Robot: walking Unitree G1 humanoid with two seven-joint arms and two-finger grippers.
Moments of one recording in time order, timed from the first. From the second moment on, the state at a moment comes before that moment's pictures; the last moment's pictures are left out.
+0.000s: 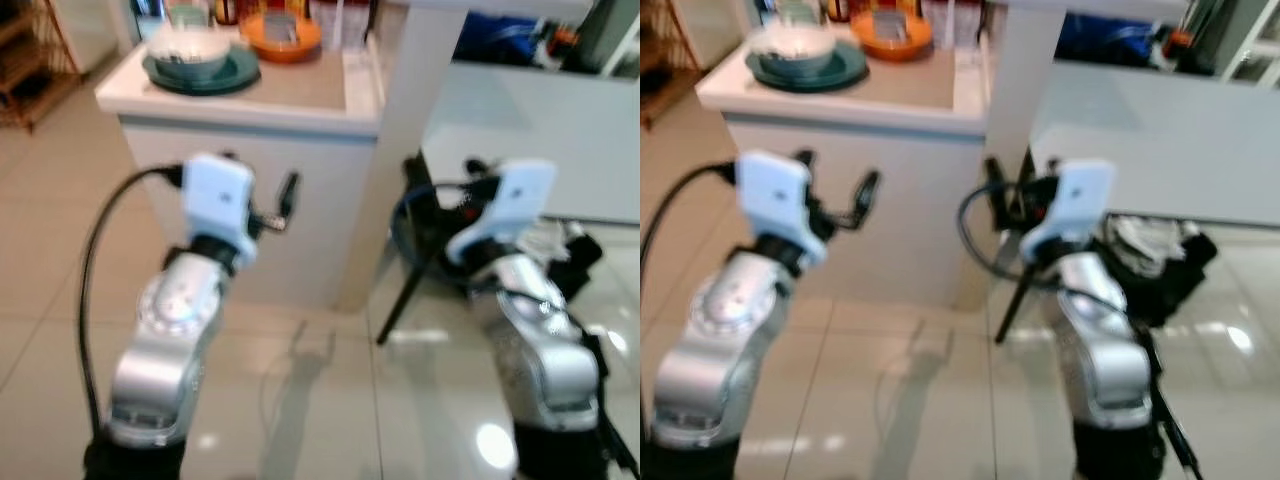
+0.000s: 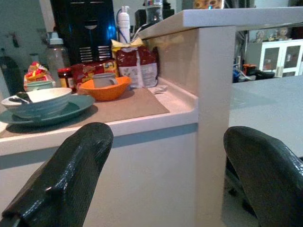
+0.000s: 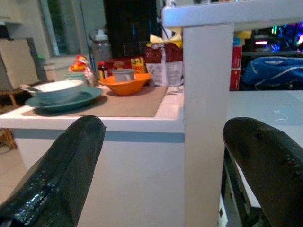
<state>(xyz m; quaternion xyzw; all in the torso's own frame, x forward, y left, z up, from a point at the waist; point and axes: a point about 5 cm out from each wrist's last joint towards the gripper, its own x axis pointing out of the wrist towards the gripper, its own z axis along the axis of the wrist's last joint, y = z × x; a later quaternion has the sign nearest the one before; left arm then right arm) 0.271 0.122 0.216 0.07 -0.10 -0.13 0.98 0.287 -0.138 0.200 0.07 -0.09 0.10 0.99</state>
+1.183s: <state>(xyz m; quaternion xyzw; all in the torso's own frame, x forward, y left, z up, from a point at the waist) 0.275 0.130 0.228 0.12 -0.11 -0.13 0.98 0.297 -0.120 0.203 0.08 -0.09 0.14 0.98</state>
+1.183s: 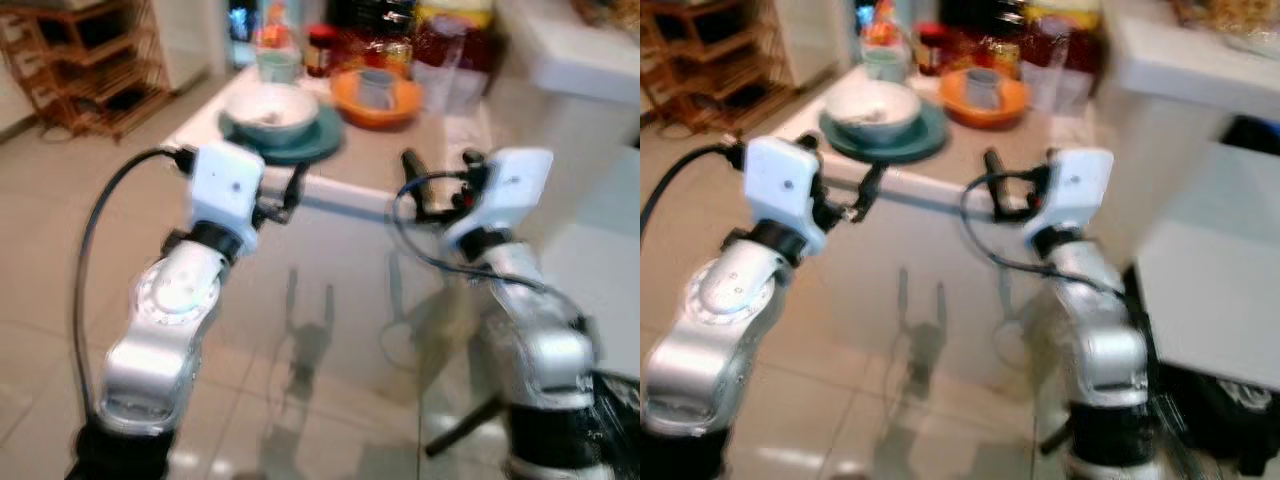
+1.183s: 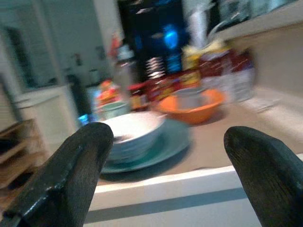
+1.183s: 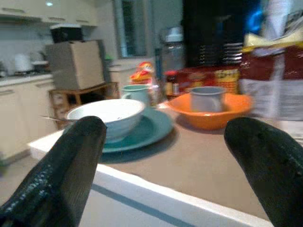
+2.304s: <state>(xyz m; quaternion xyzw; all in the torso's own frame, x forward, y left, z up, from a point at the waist) 0.274 0.123 0.232 0.14 -0.12 -0.15 0.97 0.302 -0.121 0.214 0.09 -0.11 0.15 0.98</state>
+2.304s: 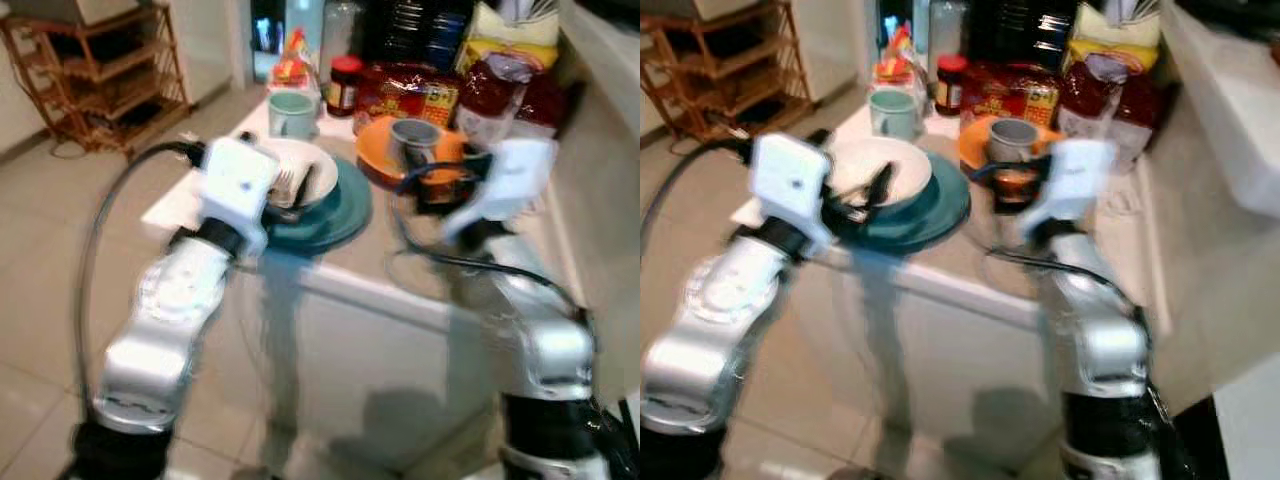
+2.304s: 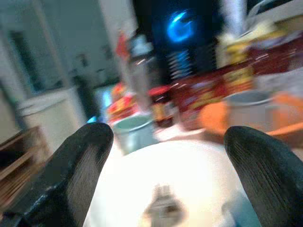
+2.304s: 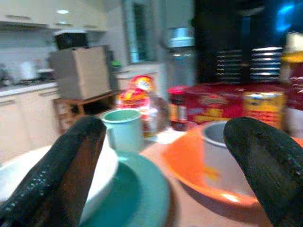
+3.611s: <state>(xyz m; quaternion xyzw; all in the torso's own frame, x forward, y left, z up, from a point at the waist) 0.251 0.091 0.245 0.13 -0.08 -0.35 0.92 0.407 -0.160 0.248 0.02 0.03 0.11 0.99</state>
